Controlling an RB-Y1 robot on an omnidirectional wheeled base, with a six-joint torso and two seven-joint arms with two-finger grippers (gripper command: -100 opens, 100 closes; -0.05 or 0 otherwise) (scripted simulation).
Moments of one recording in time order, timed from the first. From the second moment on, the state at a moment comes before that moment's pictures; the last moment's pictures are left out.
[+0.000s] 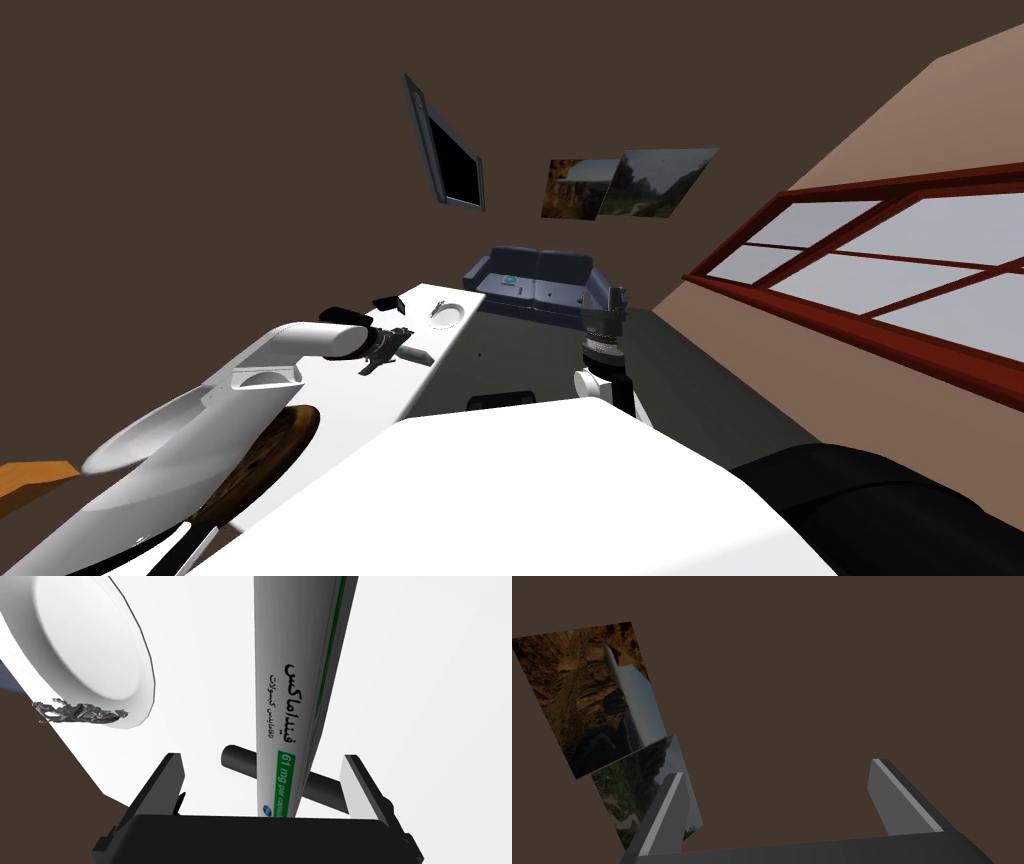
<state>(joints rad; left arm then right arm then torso) 0.07 0.78 0.24 -1.97 0.72 1.53 -0.14 0.51 -0.04 -0.03 -2.26 -0.07 -0.63 -0.05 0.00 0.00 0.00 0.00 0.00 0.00</state>
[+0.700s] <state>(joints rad) 0.05 0.81 0.24 -1.96 0.80 1.70 -0.11 0.51 -0.04 -0.03 -2.26 -0.07 -0.63 -0.05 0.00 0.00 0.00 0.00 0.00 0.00</state>
